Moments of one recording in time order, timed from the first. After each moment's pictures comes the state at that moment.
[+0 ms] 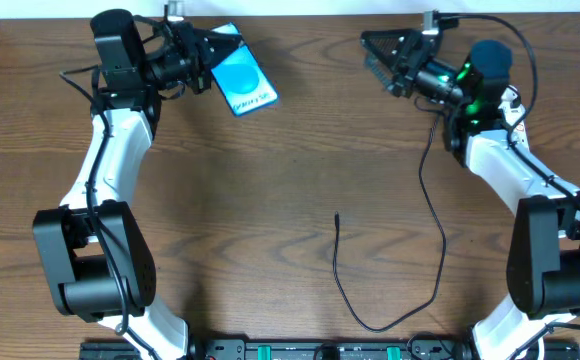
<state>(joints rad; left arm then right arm) 0.09 1.84 1.38 0.13 1.17 -1.21 0.10 1.84 1.15 0.71 -0.93 1.27</state>
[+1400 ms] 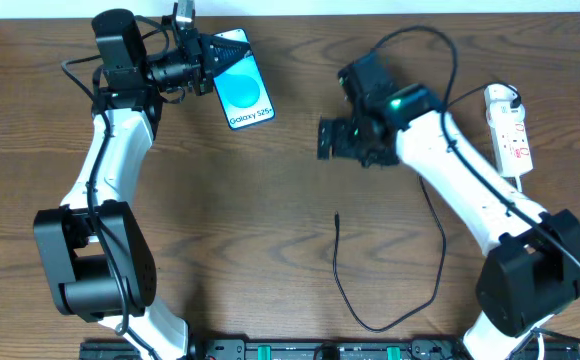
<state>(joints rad) 0.09 1.84 1.38 0.13 1.28 -1.08 0.50 1.84 1.55 -0.97 -0.12 0.58</state>
